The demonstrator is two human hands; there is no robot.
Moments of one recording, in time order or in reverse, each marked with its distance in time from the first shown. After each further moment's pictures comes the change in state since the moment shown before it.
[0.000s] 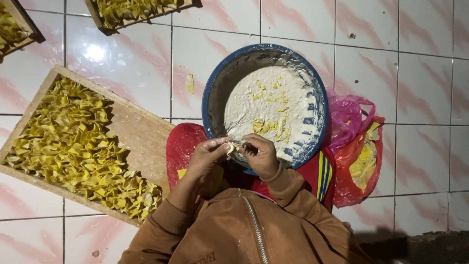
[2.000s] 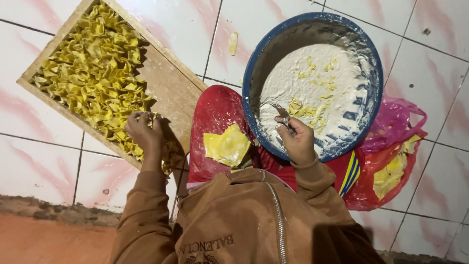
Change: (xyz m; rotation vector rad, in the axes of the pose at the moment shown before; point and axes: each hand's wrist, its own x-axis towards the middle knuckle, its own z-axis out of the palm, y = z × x) left_hand 0.010 -0.073 -0.340 1.388 1.185 0.650; right_hand -0.027 0.022 0.001 -0.039 -0.083 0.323
